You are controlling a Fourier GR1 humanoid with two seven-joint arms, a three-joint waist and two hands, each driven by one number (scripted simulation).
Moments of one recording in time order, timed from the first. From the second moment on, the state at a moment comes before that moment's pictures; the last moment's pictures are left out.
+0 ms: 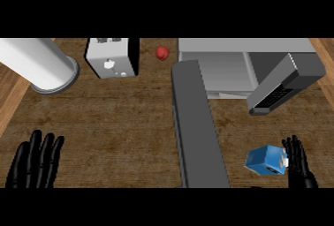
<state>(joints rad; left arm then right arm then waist) 0.45 0.02 -0.34 -2.34 -0.16 0.13 -0.02 0.14 -0.11 -0.25 -1.10 0.01 0.17 -0.88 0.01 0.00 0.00</state>
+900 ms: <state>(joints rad) 0.49 0.05 -0.34 -2.34 -0.13 0.14 -0.05 -0.07 -0.18 -0.22 -0.68 0.12 0.11 -1.08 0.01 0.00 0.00</state>
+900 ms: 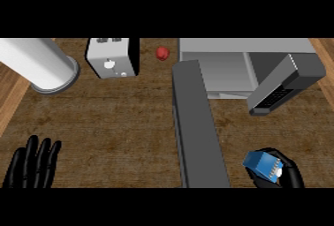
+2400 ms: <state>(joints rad) 0.52 0.10 -0.19 -2.31 0.03 0.09 -0.10 -0.27 -0.03 -0.04 -0.94 0.09 -0.01 -0.77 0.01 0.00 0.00</state>
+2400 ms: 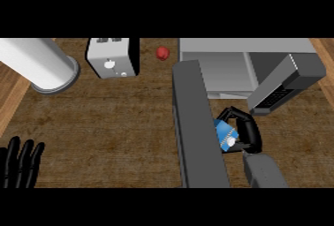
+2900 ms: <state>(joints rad) 0.53 0.11 -0.19 -2.31 0.04 0.06 -0.11 -0.60 -0.07 -0.12 -0.67 0.17 -0.20 -0.63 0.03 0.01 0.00</state>
